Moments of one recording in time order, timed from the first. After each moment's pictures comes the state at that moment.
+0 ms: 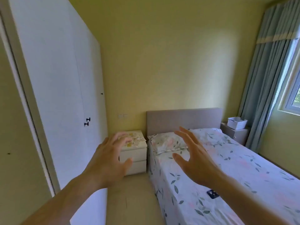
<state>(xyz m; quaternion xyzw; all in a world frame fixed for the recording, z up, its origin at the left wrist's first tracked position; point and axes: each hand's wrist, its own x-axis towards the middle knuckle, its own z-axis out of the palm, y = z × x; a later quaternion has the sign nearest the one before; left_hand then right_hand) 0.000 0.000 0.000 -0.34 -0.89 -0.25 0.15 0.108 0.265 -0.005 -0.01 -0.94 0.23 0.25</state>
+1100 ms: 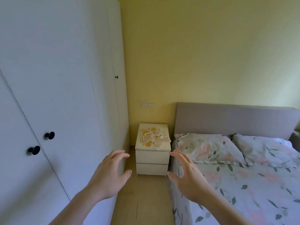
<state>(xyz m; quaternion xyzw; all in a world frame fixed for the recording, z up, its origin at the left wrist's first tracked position) -0.388 0.166 -0.123 -0.14 -0.94 -0.30 0.02 -0.341 0.447 -0.117 0.03 -0.94 0.35 0.02</state>
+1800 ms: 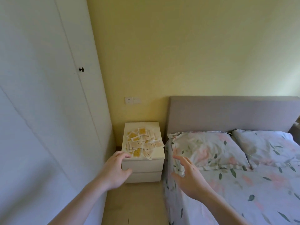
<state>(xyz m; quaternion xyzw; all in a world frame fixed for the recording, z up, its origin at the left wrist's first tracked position) -0.748 0.259 -0.205 -0.16 -0.93 -0.31 -0.11 -0.647 0.534 -0.186 -0.09 -0.92 0.37 -0.05</state>
